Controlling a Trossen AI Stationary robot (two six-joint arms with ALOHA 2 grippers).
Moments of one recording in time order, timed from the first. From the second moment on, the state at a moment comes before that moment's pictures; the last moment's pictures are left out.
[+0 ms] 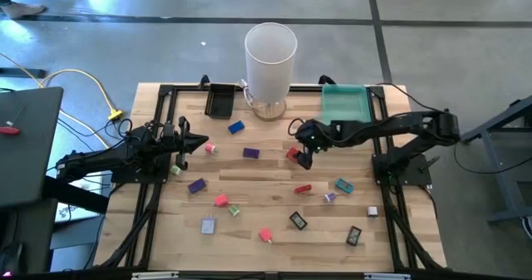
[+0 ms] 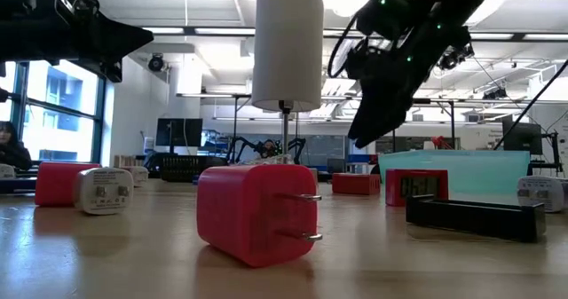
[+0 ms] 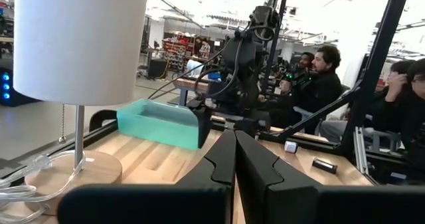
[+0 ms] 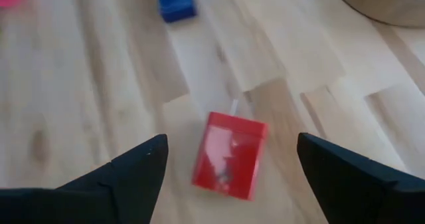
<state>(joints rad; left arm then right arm) 0.20 0.04 0.03 0.19 0.05 -0.19 -0.16 1.49 0.79 -0.21 0.03 0.28</state>
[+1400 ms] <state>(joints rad) 0.20 0.04 0.03 0.19 0.05 -0.30 -0.09 1.64 0.79 -0.17 0.15 0.39</state>
